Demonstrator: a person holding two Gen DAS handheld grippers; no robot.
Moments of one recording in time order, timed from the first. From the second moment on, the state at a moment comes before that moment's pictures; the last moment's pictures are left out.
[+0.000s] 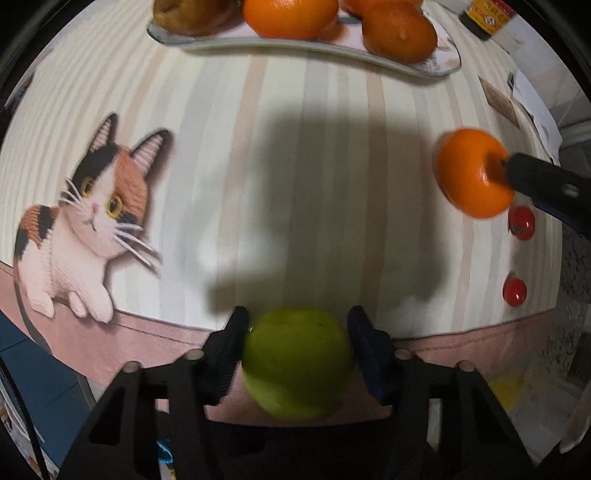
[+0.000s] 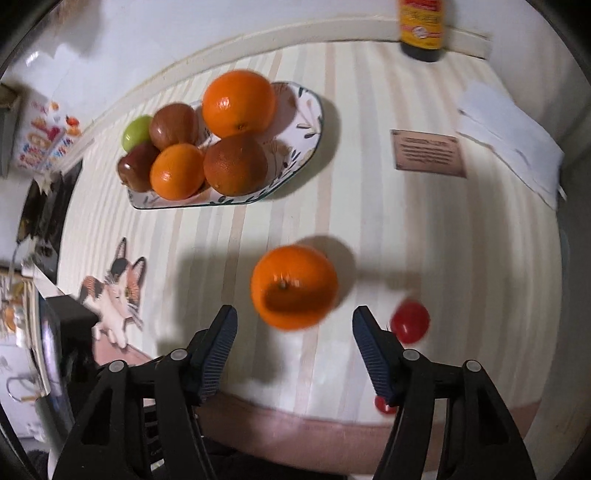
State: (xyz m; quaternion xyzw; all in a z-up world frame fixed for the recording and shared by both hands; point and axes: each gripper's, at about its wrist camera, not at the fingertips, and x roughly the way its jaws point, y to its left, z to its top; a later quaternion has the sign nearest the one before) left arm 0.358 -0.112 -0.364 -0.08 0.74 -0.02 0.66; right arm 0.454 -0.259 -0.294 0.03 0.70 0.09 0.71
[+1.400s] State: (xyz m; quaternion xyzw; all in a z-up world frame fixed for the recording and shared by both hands) left arm 0.424 -0.059 -0.327 -0.09 0.70 -0.07 0.70; right arm 0.446 -0.230 -0.326 0.06 0.72 0.10 0.69
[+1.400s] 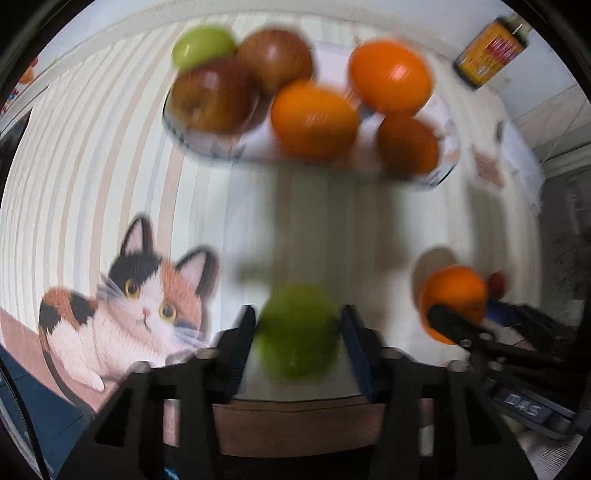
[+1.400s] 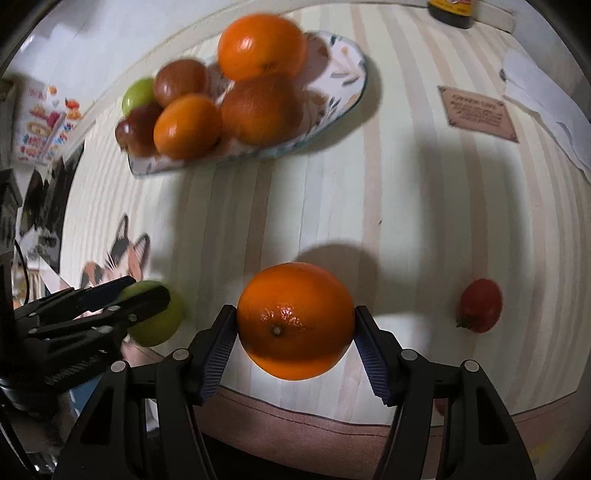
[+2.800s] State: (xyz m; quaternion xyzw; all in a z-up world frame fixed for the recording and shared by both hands) left arm 0.469 -0.141 -0.324 -0.09 0.70 -0.13 0.69; right arm 0.450 -0.320 -0.303 0.14 0.69 0.04 0.71
